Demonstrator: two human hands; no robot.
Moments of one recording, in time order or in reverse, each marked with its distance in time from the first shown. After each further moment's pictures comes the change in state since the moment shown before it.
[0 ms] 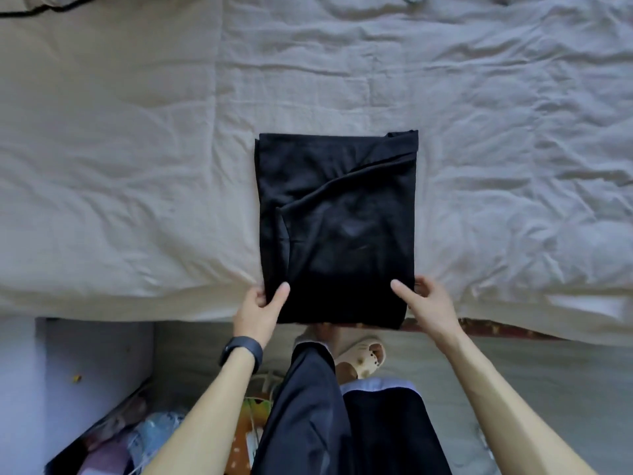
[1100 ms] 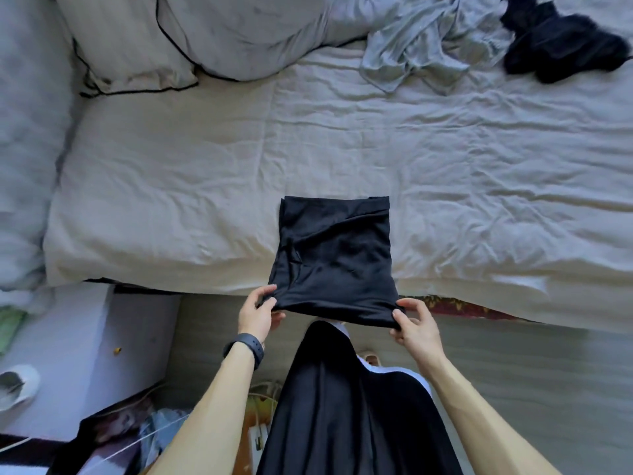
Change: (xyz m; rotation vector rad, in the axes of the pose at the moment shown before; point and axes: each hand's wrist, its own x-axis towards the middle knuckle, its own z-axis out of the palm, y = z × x) left_hand -0.165 -0.044 -0.051 -0.577 0.061 0.032; right_hand -0.188 0.051 -0.014 0.229 0.066 -0.055
